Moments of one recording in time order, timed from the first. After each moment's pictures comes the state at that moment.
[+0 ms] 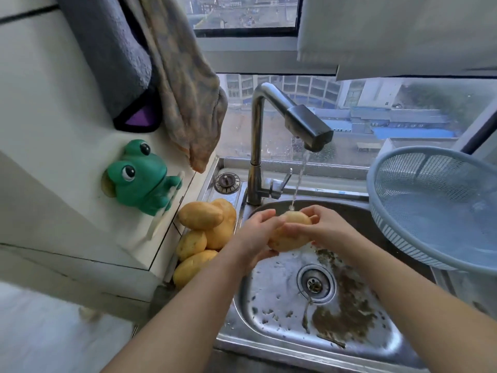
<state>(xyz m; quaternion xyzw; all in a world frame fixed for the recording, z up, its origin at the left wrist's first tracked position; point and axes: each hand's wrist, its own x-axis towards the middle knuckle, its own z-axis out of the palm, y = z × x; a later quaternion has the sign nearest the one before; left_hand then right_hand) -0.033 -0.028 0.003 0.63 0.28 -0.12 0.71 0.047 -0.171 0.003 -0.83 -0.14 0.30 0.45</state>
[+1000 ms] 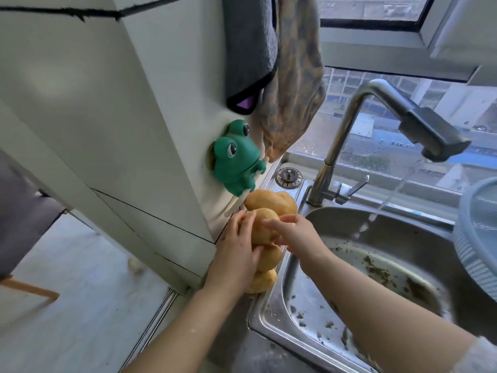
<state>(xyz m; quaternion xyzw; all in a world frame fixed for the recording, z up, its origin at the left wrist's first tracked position) -0.146 0.051 -0.025 0.91 0.29 0.10 0.27 -0.031 -0.031 -0.010 -0.76 -0.10 0.38 0.52</state>
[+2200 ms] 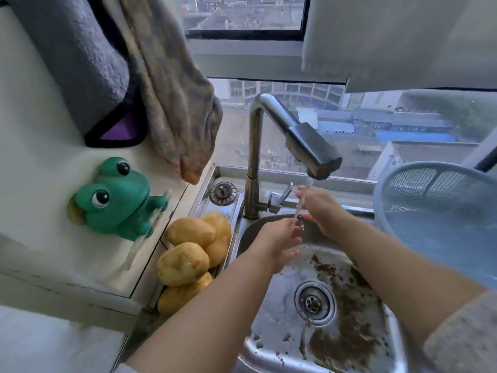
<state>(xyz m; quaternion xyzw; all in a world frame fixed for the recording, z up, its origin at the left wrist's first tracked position) 0.038 -0.050 -0.008 0.48 0.37 -0.12 0.79 0.118 -0.118 0.016 -0.80 -0.02 0.28 0.53</state>
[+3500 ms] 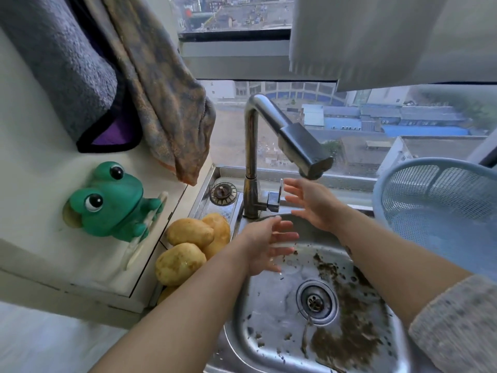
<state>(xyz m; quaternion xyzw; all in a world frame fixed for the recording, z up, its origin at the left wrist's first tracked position) 0.023 -0.030 0.002 0.56 0.33 -0.20 0.73 0.135 -0.118 0.011 -0.69 -0.05 0.38 0.61</state>
